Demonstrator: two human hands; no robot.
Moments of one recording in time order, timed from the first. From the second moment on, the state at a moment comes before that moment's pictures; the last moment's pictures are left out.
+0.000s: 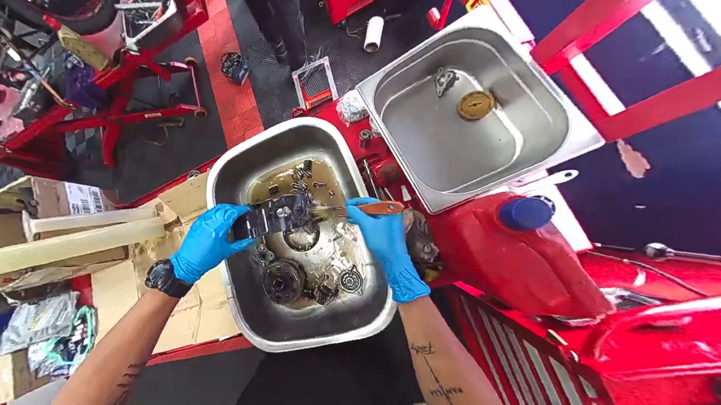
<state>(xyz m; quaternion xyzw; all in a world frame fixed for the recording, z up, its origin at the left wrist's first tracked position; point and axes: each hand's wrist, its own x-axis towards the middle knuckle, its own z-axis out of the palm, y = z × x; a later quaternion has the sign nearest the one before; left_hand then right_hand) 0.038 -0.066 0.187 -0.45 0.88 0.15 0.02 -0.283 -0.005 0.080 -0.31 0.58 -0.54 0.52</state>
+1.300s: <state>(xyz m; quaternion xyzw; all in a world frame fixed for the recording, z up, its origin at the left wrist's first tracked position) 0.010 -0.022 0.230 -0.27 0.96 -0.02 0.02 -0.278 0.069 0.076 -0.40 0.67 -0.44 0.45</state>
